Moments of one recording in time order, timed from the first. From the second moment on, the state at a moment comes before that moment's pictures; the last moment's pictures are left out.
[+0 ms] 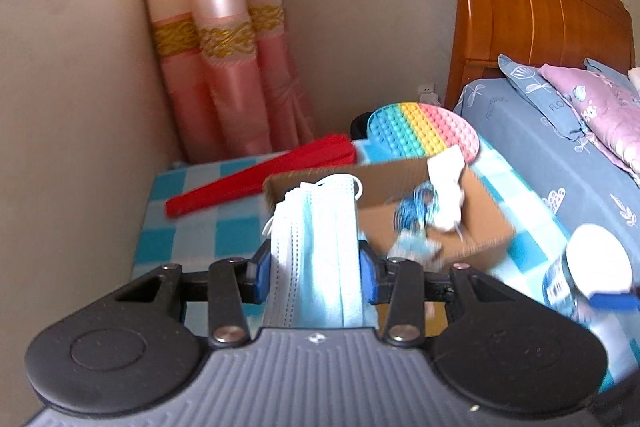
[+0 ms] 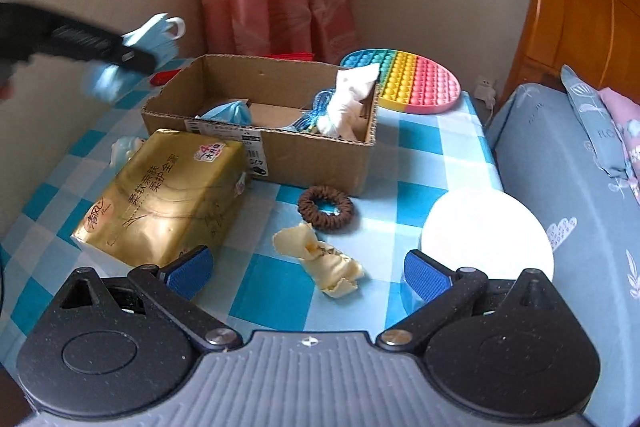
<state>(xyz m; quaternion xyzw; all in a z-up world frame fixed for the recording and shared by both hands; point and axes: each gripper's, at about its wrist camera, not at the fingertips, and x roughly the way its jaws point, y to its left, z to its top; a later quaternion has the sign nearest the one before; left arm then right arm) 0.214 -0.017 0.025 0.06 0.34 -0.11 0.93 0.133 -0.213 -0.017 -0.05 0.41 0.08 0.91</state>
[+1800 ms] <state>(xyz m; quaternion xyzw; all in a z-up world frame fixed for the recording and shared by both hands) 0.168 0.058 -0.036 -0.01 0.38 0.04 0.93 0.122 -0.202 -0.042 -0.07 0.40 0.13 0.90</state>
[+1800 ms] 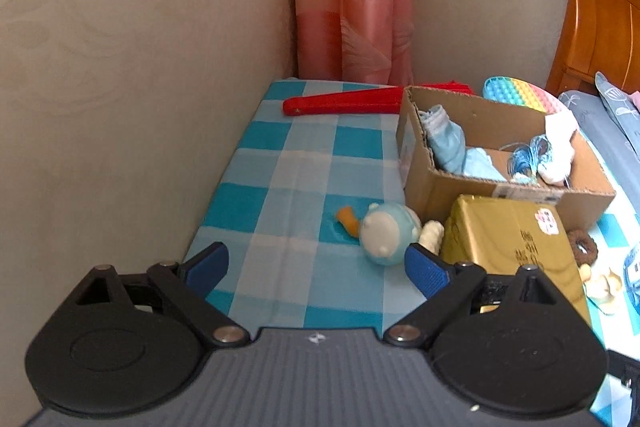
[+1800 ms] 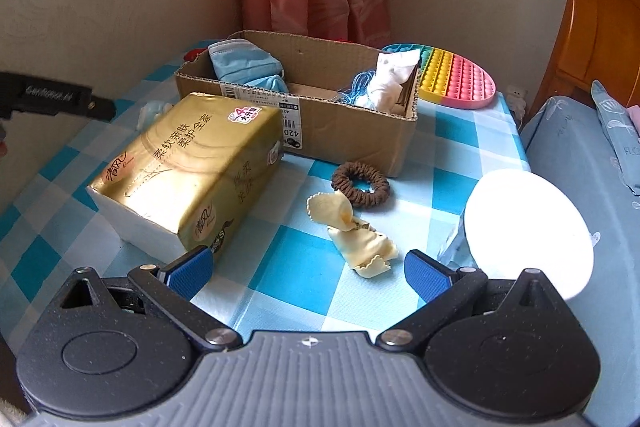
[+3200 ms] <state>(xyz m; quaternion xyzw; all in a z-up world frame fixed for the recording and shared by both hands) 0.213 0.058 -0.046 -0.03 0.36 0.02 0.93 0.113 -0.192 -0.039 -0.13 0.39 0.15 0.90</state>
